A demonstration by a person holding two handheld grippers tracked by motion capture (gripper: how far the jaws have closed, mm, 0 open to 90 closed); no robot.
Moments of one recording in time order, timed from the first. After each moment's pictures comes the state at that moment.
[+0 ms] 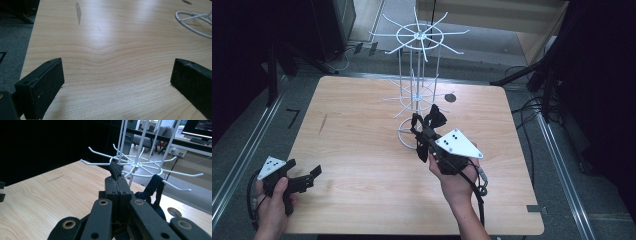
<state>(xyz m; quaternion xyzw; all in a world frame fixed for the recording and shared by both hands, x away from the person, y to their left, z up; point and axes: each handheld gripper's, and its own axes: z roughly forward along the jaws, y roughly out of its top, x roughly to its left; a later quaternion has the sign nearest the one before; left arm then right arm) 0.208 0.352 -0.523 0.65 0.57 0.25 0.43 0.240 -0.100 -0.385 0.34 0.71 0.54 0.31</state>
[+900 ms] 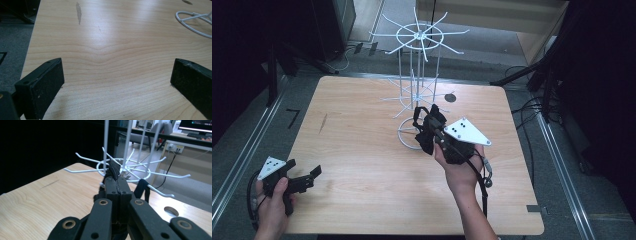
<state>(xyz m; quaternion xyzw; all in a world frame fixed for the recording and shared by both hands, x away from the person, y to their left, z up) 0.207 0.352 -0.523 0.65 0.57 0.25 0.43 0.260 -0.112 -0.376 0.36 0.70 0.54 0.30</state>
